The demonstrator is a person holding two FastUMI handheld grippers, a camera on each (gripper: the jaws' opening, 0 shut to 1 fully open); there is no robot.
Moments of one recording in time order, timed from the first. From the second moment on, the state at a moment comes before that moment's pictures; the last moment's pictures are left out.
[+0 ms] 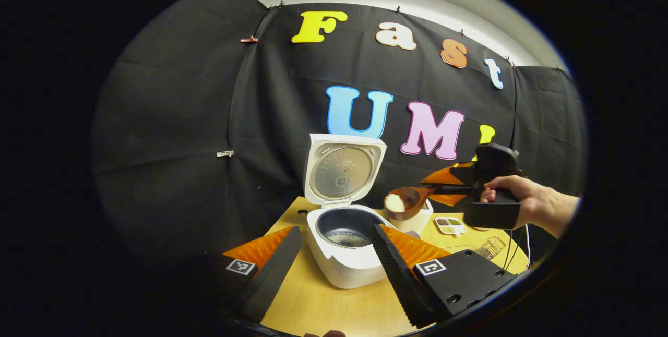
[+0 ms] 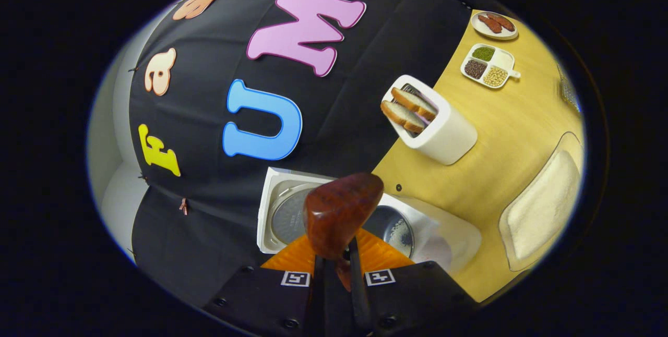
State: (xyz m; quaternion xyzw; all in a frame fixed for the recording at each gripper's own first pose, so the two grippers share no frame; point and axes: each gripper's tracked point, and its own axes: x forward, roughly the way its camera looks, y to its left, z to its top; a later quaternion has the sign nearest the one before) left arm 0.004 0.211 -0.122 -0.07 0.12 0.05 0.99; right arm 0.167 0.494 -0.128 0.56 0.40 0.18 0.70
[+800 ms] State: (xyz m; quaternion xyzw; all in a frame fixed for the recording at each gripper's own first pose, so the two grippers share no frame) left arm -0.003 0.242 -0.150 -0.10 0.14 0.09 0.98; right arm 0.182 0.584 -0.174 0.28 0.32 0.28 0.86
